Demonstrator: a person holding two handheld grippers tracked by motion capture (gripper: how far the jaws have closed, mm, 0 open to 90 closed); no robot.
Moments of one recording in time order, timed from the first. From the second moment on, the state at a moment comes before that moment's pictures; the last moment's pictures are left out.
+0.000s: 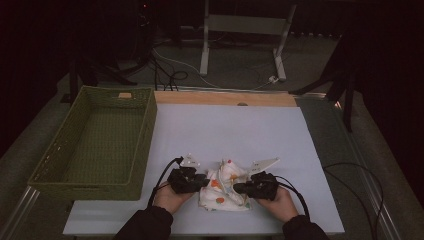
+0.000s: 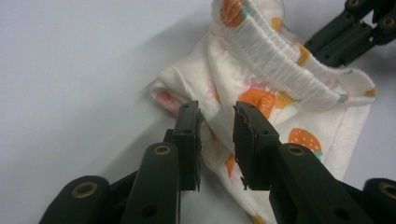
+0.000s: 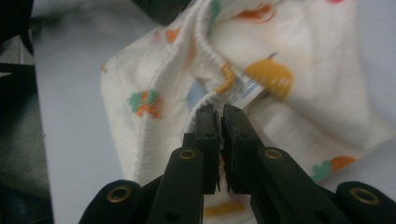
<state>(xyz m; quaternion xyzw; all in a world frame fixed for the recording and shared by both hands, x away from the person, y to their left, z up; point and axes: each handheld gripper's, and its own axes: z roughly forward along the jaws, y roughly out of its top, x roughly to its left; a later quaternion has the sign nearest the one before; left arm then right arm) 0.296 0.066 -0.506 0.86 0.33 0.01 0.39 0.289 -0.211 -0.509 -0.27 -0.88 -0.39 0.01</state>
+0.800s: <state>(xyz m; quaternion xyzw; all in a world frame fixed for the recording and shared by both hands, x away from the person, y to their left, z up) 0.303 0.049 -0.490 0.85 0.33 0.02 0.41 0.265 -0.197 -0.514 -0.24 -0.89 -0.39 0.05</state>
